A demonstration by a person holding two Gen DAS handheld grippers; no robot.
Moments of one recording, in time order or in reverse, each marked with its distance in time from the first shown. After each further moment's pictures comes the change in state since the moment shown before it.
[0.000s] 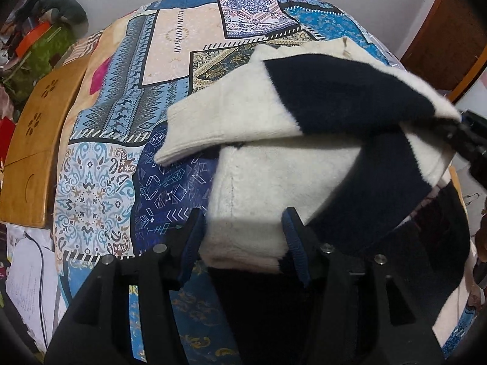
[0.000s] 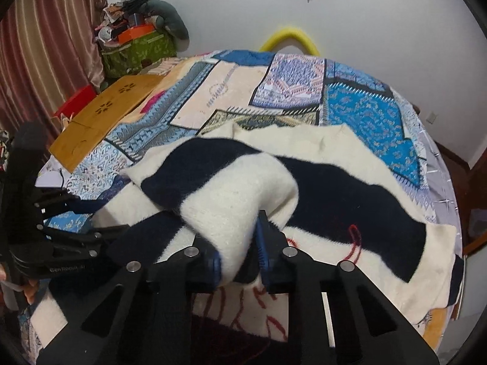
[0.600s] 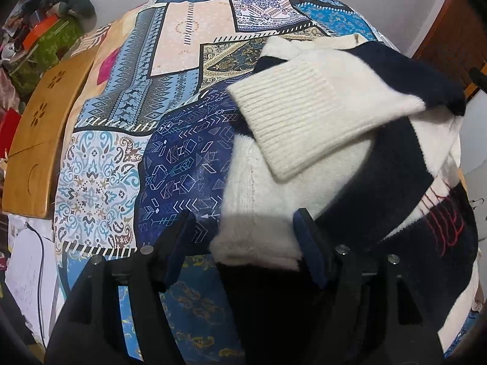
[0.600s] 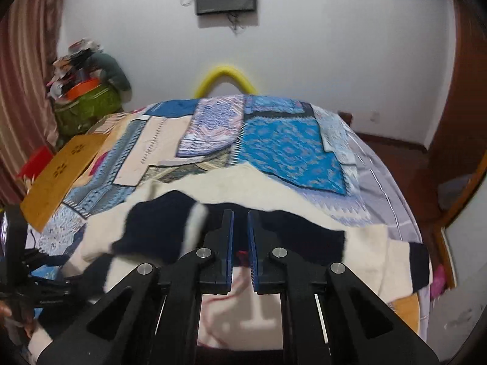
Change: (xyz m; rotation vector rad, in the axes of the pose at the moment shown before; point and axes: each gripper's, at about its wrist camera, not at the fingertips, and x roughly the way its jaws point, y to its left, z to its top) left arm 0.006 0.006 -0.006 -0.031 0.012 0.026; right arm -0.058 -0.083 0.003 0.207 -0.149 -0.186
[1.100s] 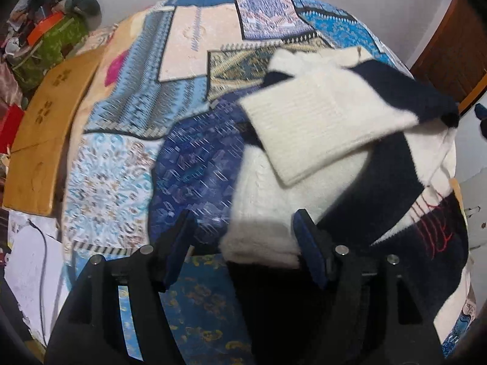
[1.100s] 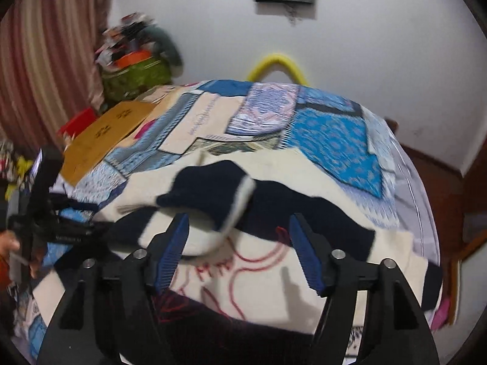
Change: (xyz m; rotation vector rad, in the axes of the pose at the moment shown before) left arm -0.018 0.011 0.005 -0.029 -0.028 0.002; right arm -0.014 0.036 -0.018 -0.220 0.045 0.187
